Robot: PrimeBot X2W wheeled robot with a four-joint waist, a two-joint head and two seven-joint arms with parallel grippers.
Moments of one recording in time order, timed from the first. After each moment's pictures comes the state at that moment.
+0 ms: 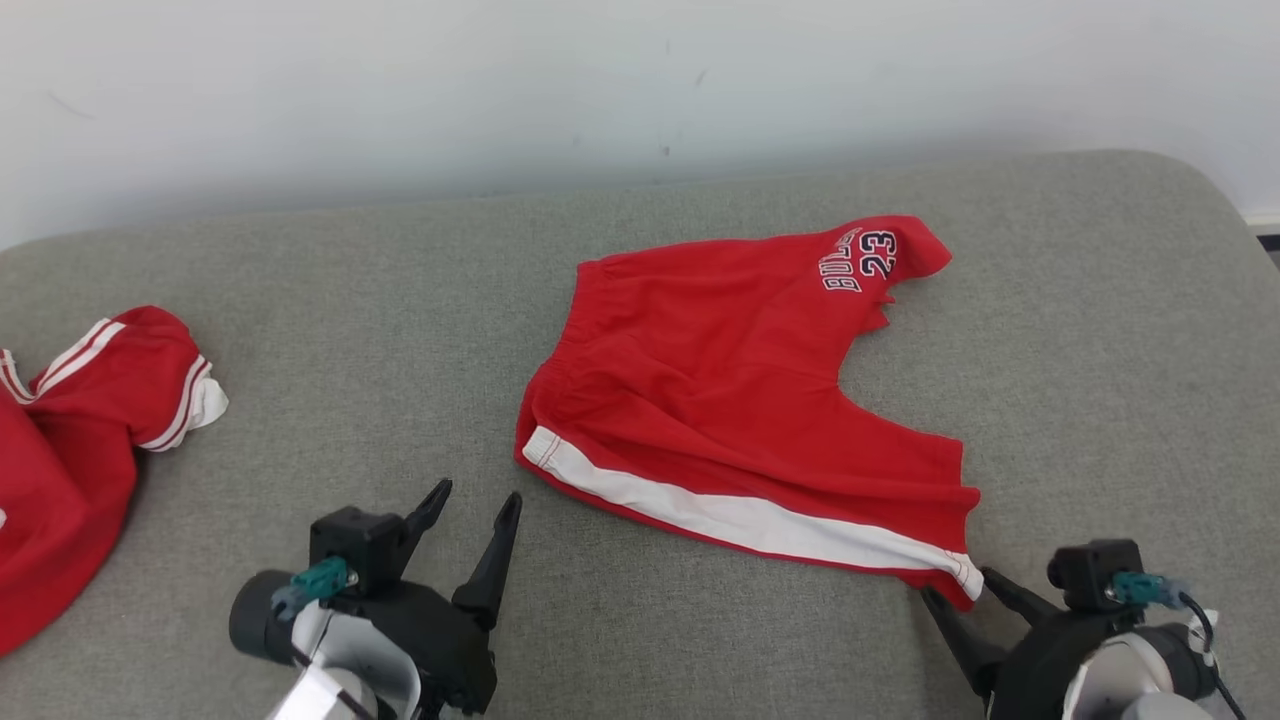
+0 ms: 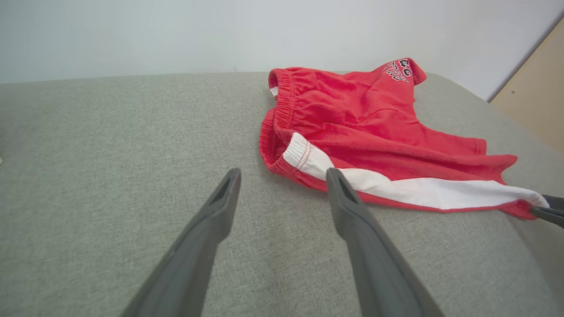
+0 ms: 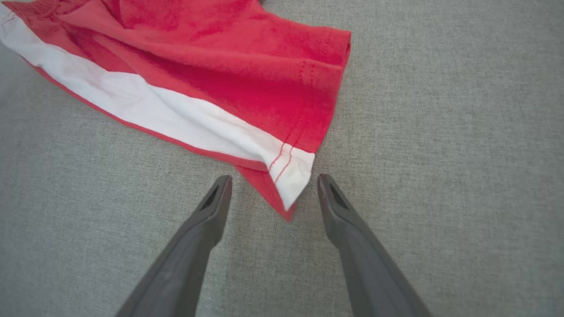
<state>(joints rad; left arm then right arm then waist) -0.34 0.24 -0.64 0.36 -0.49 0.06 -0.10 -0.14 -0.39 0.41 0.35 0.66 0.06 0.08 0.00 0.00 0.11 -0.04</state>
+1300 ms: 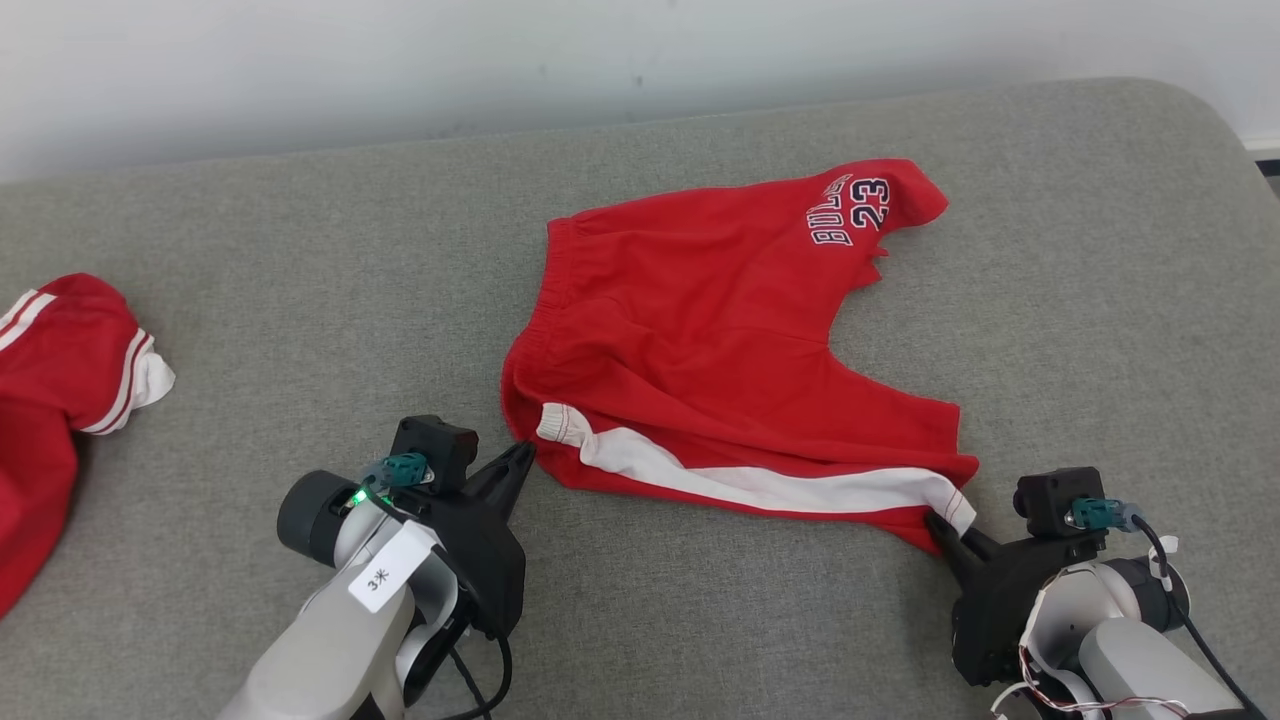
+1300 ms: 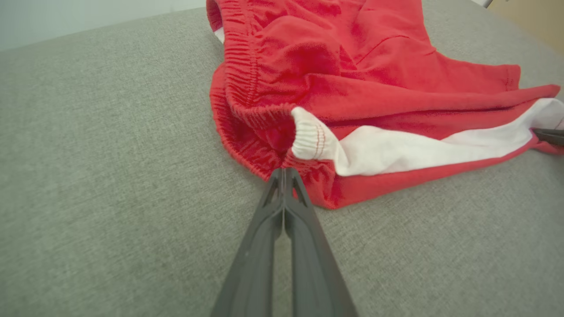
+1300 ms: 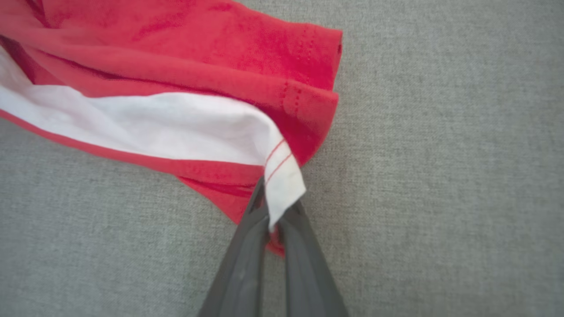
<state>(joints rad) -0.64 0.15 -0.75 0.75 -0.44 -0.11 -0.03 -0.32 -0.32 0.45 0.50 0.61 -0.01 0.13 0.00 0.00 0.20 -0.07</state>
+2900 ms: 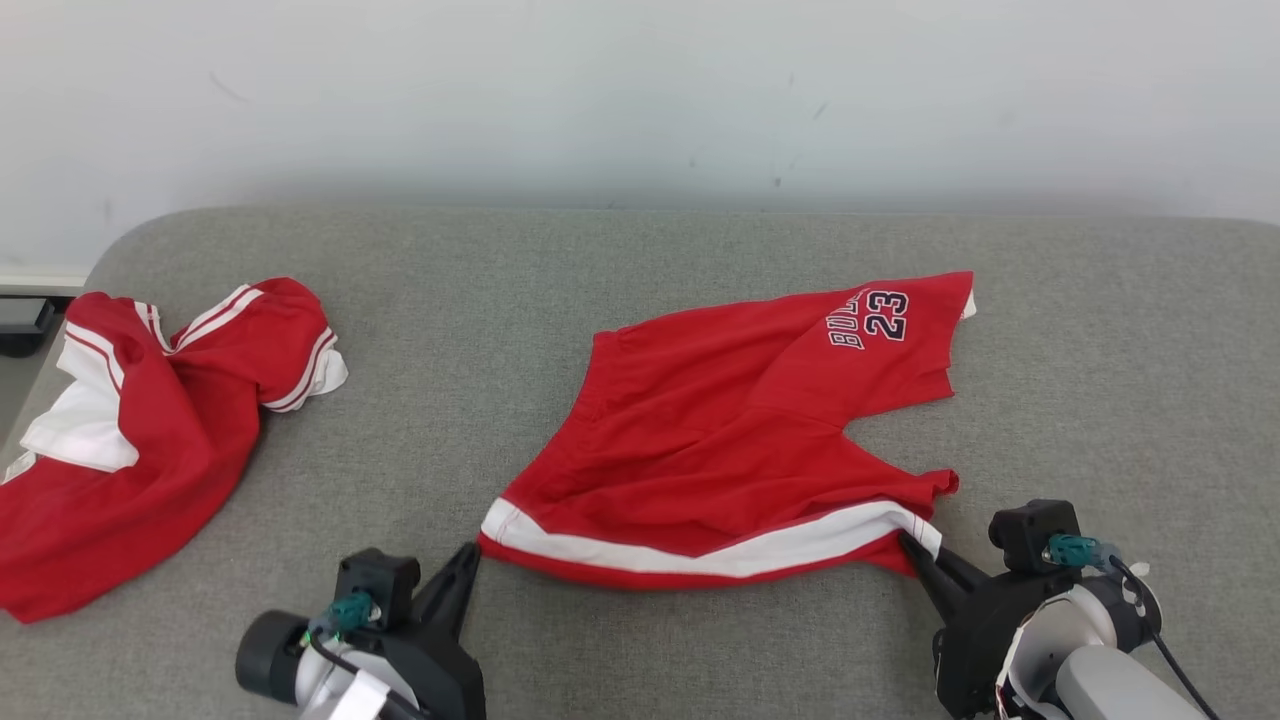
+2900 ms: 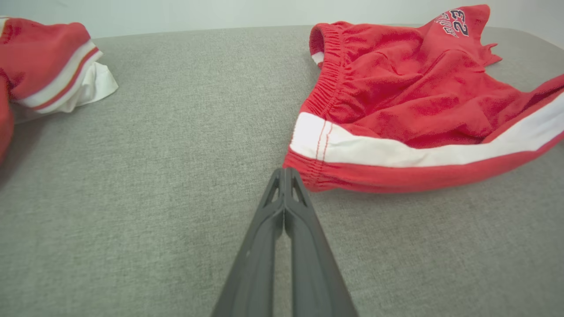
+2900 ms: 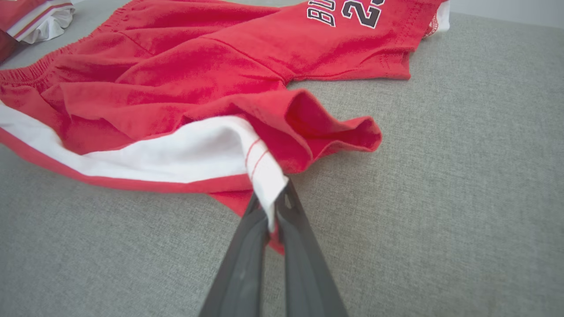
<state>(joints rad) -0.45 0.18 -0.72 0.76 -0.46 -0.02 -0.21 -0.32 -0.30 0.50 0.55 0.58 0.07 -0.01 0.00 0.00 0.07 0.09</state>
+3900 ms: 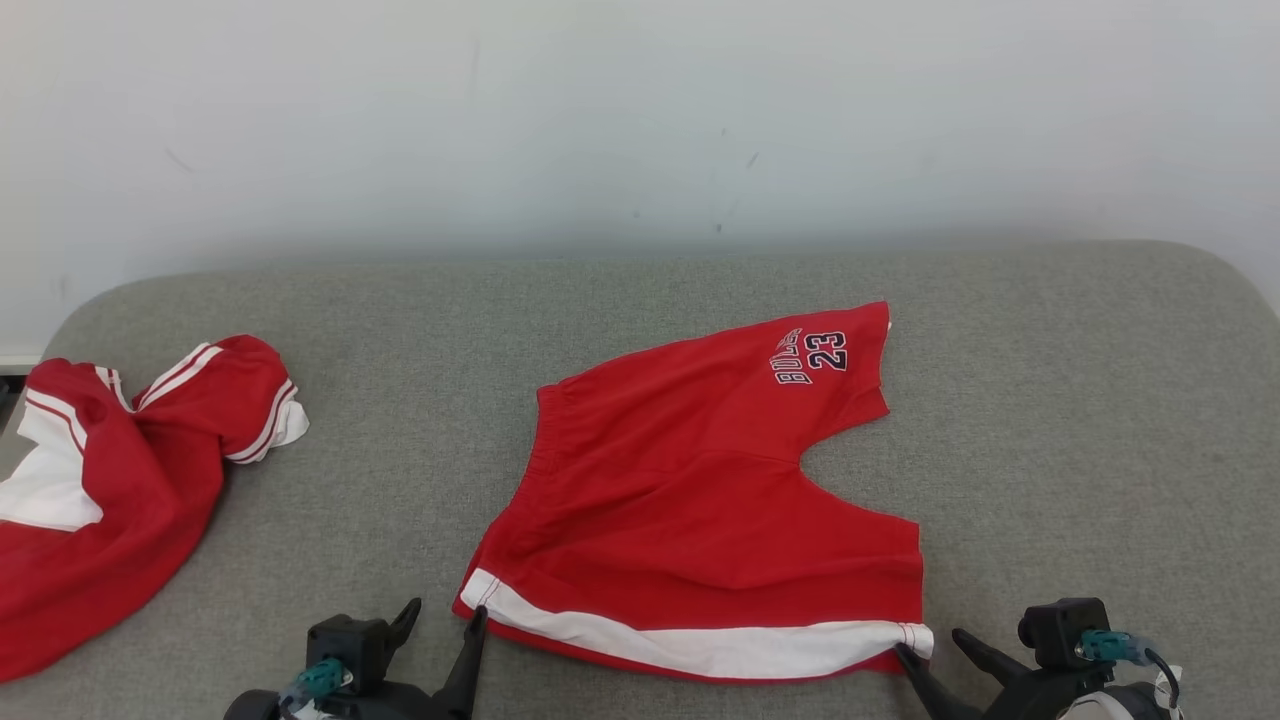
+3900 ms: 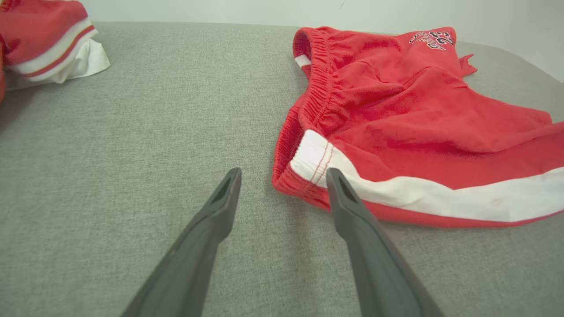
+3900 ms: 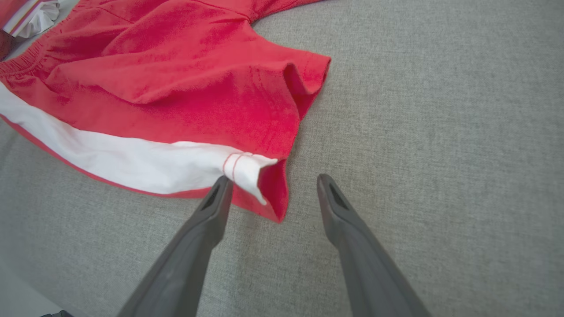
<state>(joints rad) -0.32 0.20 -0.68 0.68 -0.52 0.02 -0.22 -0.13 -0.33 0.47 0.46 0.67 0.08 0.03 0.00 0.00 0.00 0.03</state>
